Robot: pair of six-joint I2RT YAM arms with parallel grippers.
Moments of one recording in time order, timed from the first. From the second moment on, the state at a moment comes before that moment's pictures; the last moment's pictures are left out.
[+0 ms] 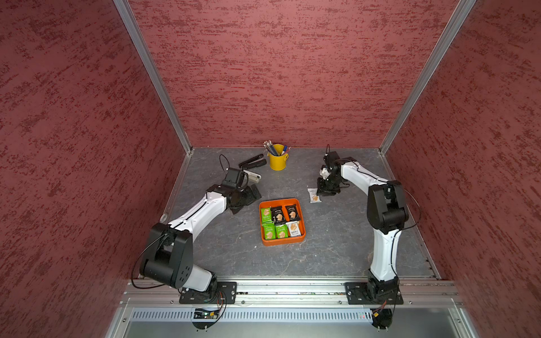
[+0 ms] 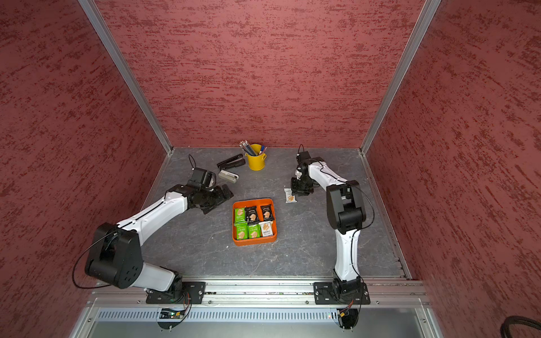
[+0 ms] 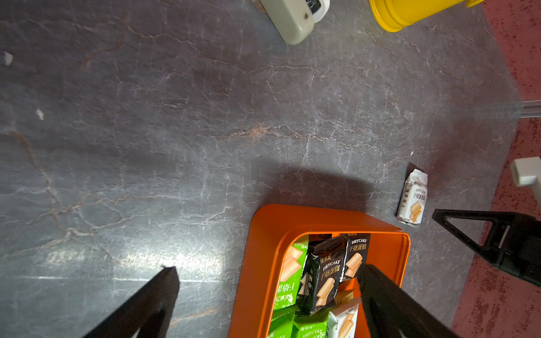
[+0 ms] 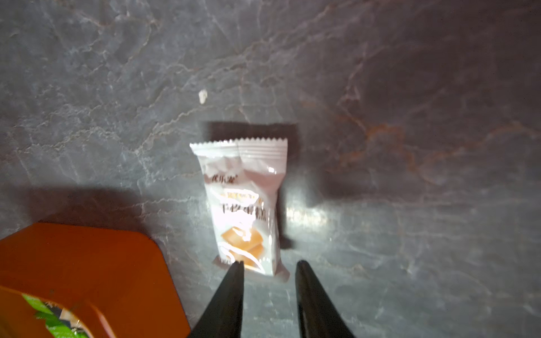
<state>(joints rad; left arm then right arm) -0.30 1.46 1.00 -0.57 0.18 -0.77 0.24 2.04 1.60 -0.95 -0.25 0.29</state>
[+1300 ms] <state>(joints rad) -0.20 1.25 0.78 -0.60 0.26 -0.65 0.78 1.98 1.57 -0.93 -0.02 0.62</state>
